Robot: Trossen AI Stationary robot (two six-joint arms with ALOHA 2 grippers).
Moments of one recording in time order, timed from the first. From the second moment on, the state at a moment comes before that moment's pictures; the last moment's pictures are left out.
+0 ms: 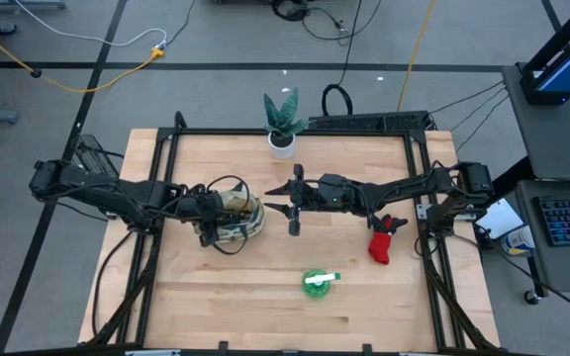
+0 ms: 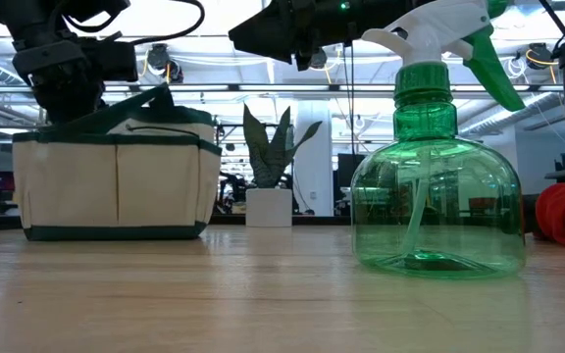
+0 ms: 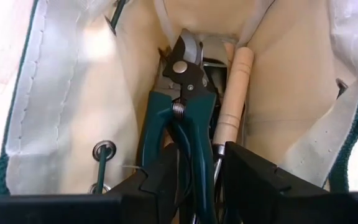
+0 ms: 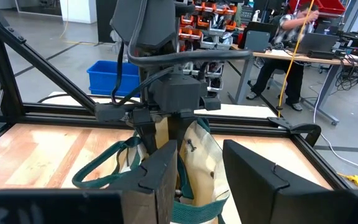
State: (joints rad) left arm -0.10 1.03 0.65 -0.68 -0.16 -0.42; right arm 0.01 1.67 1.04 0.53 0.08 -0.09
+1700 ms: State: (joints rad) left arm -0.11 1.03 0.73 -0.34 -0.25 -0.15; right arm 0.13 1.64 1.04 0.13 0.24 0.02
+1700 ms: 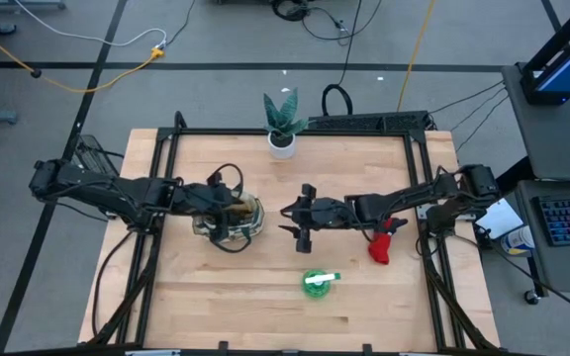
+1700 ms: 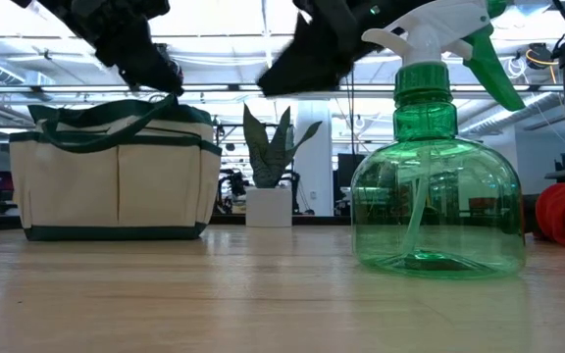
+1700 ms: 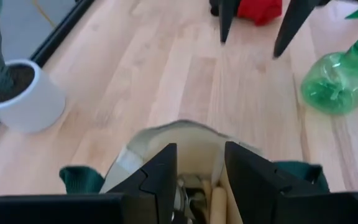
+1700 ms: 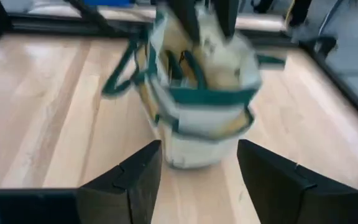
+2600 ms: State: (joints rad) left arm -0.11 1.03 0.73 -0.15 -0.25 -0.03; right arm 0.18 1.46 1.04 -0.35 0.29 0.37
